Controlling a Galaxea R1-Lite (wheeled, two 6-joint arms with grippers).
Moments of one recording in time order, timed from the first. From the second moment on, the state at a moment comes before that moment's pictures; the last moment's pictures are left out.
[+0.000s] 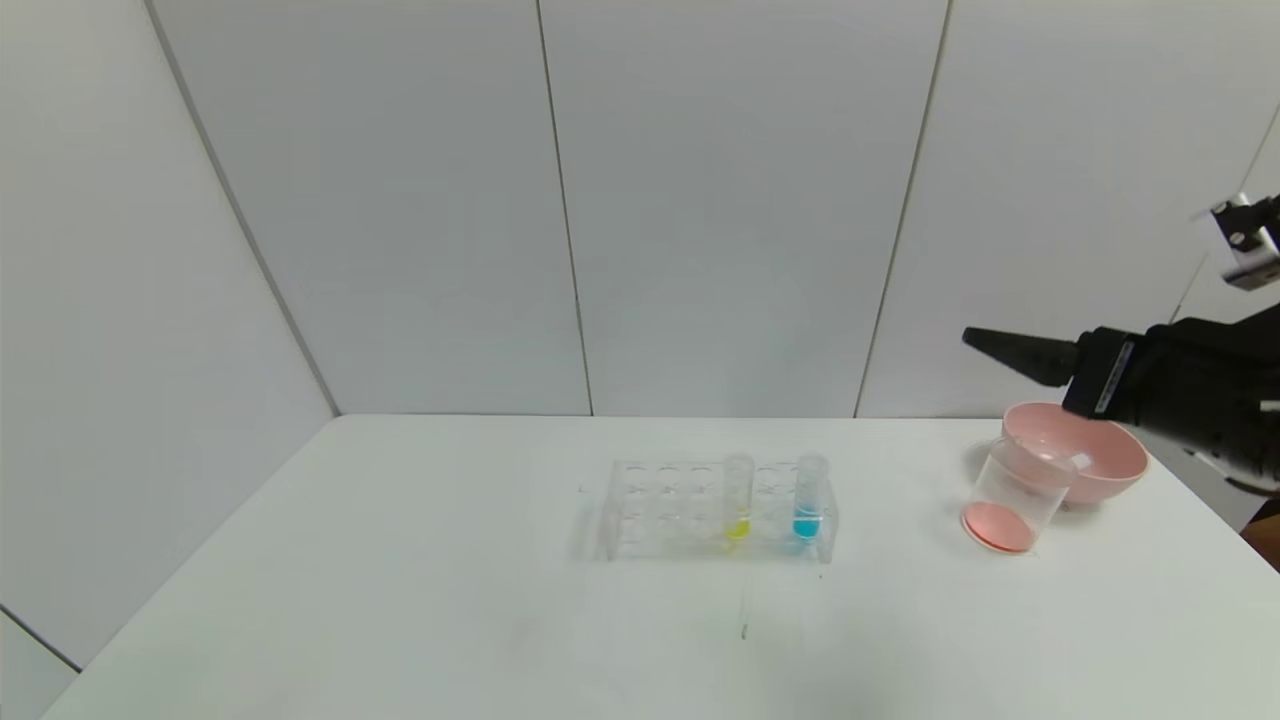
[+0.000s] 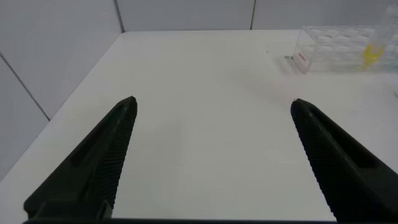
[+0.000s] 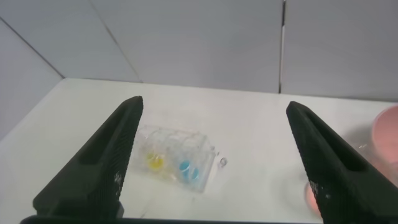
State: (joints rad) left arm 0.00 0.00 0.00 0.00 0.00 0.00; right arm 0.20 1.45 -0.80 -0.51 0.14 0.27
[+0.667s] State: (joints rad) left arm 0.00 0.00 0.00 0.00 0.00 0.00; right arm 1.02 1.45 -0.28 -0.95 -0.63 0.32
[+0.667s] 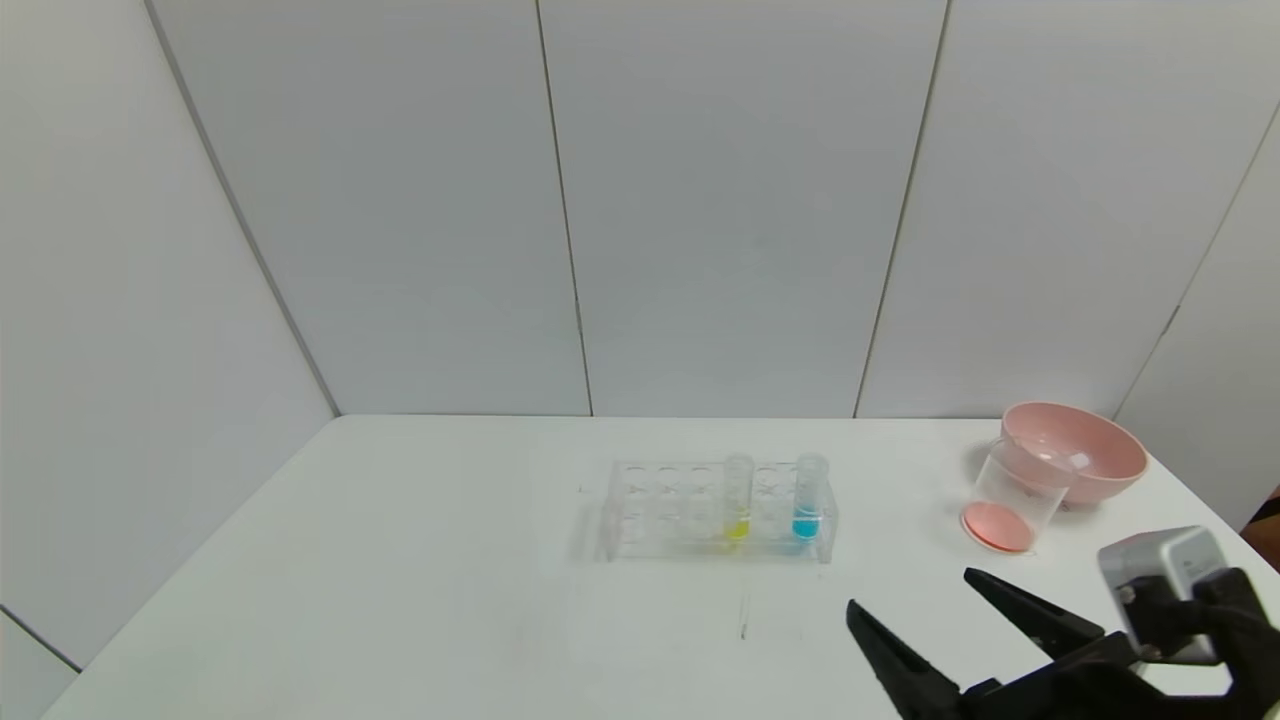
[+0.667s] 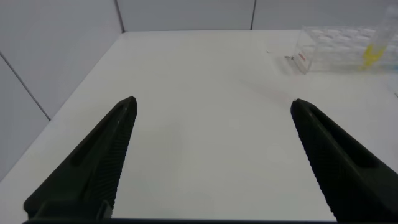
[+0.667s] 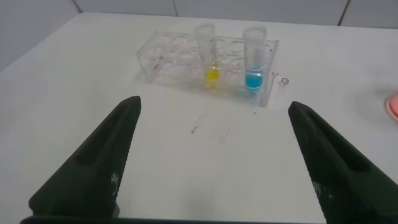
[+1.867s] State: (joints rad) left arm 0.00 0.00 0.00 0.00 0.00 0.00; right arm 0.89 2.03 -0.72 -1.02 -0.64 0.28
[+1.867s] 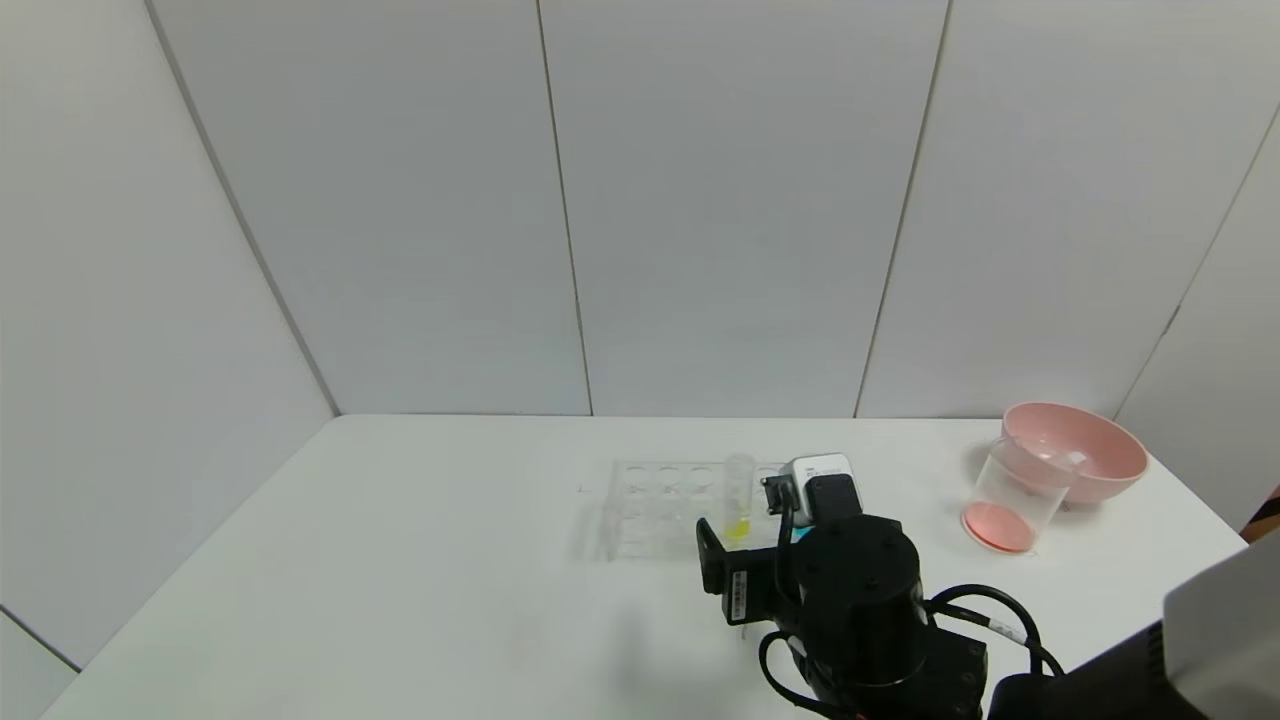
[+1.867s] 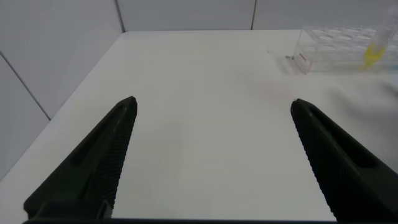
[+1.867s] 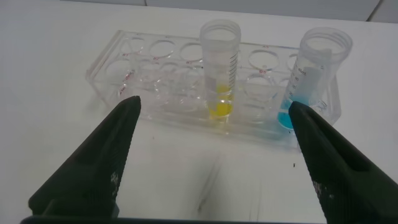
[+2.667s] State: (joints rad) left arm 0.00 0.00 0.00 0.00 0.00 0.00; right arm 0.80 2.21 -0.90 -1.02 -0.64 0.24
